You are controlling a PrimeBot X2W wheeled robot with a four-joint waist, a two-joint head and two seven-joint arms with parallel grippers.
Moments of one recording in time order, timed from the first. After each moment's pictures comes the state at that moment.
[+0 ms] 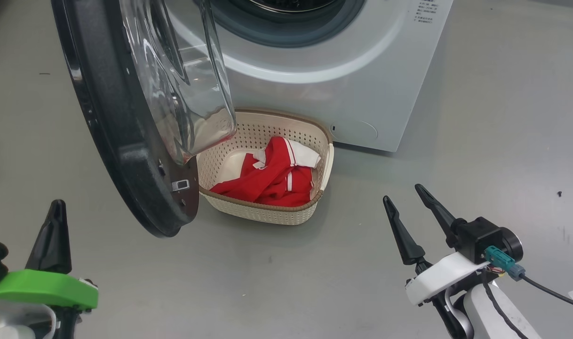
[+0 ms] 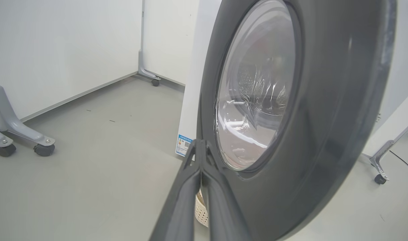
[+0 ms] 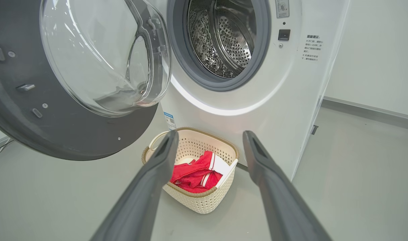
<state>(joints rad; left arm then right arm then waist) -0.06 0.19 0.04 0.08 -0.63 -0.12 -0.05 -0.15 -0.10 0.30 0.28 0.26 0.12 -0.25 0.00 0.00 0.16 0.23</state>
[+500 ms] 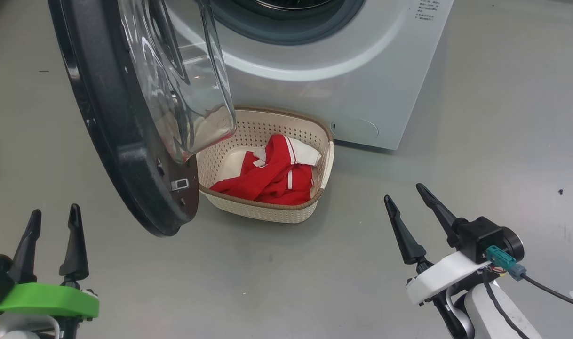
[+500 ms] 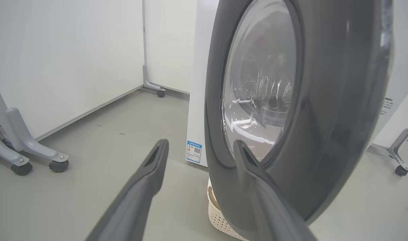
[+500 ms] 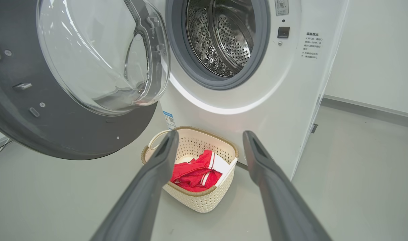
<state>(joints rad) -0.06 0.22 -0.01 0.16 -0.56 -0.12 -0.21 -0.15 -0.10 0.29 0.27 0.26 0.12 -0.25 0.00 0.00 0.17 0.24</state>
